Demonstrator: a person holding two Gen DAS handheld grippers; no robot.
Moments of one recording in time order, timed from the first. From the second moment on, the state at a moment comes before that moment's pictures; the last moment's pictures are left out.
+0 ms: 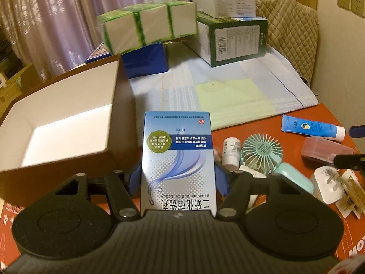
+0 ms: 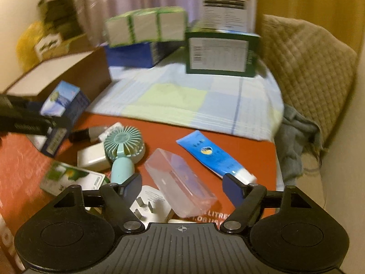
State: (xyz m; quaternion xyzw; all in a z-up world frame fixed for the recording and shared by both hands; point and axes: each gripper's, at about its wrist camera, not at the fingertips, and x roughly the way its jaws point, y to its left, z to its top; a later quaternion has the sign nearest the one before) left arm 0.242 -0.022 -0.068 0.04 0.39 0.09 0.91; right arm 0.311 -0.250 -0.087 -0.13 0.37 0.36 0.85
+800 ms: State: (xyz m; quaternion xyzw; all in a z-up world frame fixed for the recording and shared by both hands) left arm 0.170 -0.004 -0.029 -0.02 0.38 0.12 0.92; right arm 0.336 -0.235 -0.092 -0.15 0.38 0.39 0.83
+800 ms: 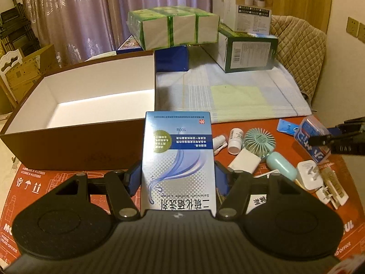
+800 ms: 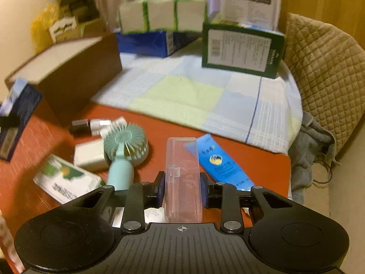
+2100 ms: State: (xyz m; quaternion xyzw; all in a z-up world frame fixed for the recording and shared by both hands) left arm 0.223 0.289 0.022 -0.04 0.36 0.15 0.92; right arm 0.271 0.073 -0.018 -0.03 0.36 0.39 0.85
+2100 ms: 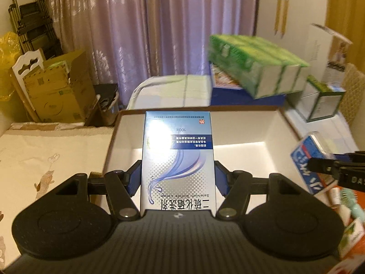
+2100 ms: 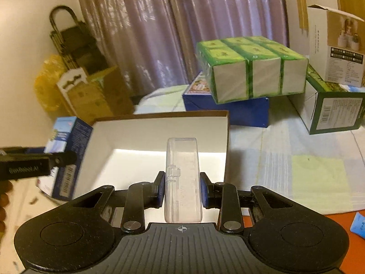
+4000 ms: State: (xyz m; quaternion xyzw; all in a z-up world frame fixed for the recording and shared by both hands) left arm 0.169 0.271 0.014 -0.07 0.41 0.13 0.90; right arm 0.226 0.056 -0.022 -0.06 0.37 0.39 0.84
